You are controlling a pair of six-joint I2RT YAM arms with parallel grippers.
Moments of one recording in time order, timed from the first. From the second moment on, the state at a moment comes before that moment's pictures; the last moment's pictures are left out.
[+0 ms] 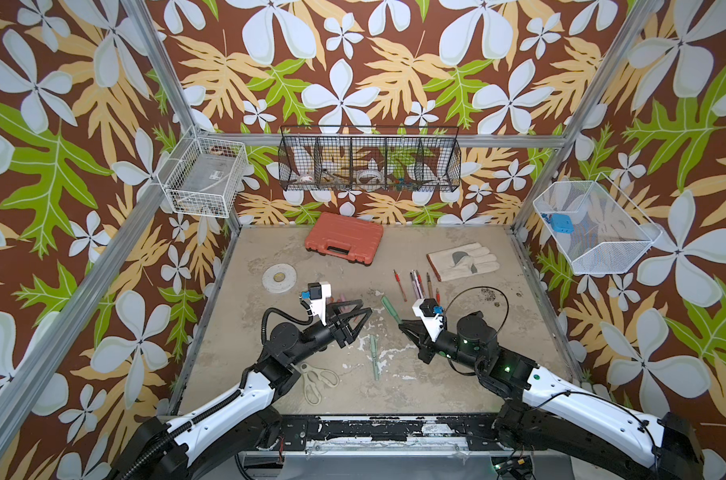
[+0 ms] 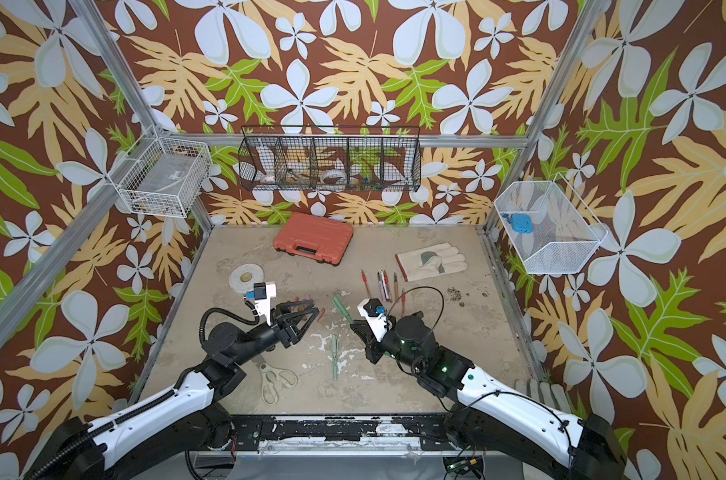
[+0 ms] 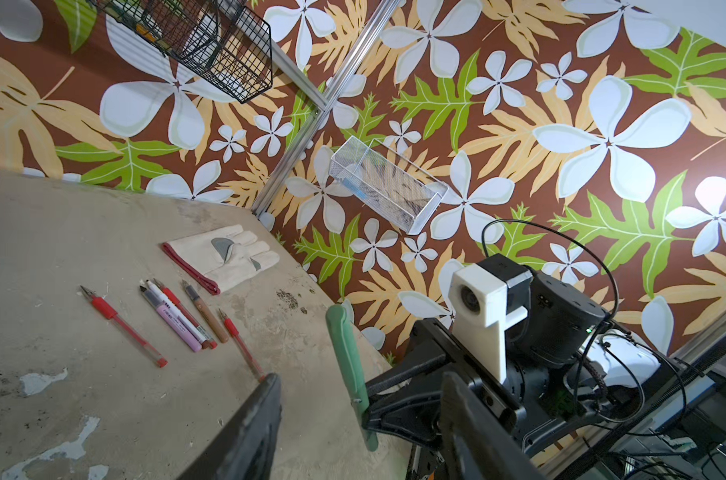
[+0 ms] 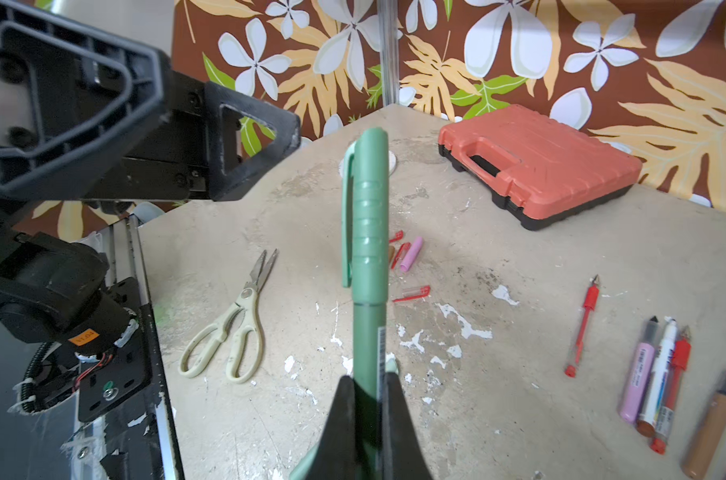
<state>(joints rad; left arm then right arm) -0.64 0.91 0.31 0.78 0.35 -0.73 0.86 0.87 0.53 0.05 -0.10 0.10</state>
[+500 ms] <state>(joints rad) -0.64 0.99 0.33 0.85 0.43 -0.74 0.86 0.90 0.51 0.13 -0.19 0.07</state>
